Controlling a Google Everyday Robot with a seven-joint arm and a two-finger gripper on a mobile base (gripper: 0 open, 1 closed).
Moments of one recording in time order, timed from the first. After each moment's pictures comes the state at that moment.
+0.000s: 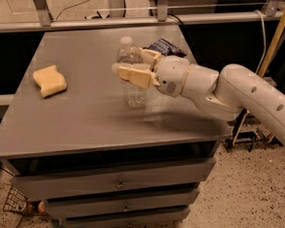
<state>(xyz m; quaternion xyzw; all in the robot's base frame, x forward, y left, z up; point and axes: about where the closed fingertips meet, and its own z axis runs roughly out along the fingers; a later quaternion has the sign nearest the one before) 0.566 0.033 0.947 -0.38 0.54 0.43 0.62</state>
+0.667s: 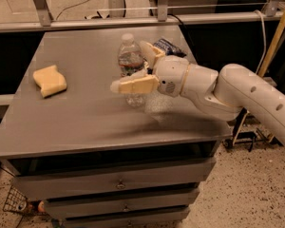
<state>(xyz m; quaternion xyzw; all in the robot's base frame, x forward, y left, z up) 0.566 0.035 0.948 -0.39 0.54 0.43 0.62</state>
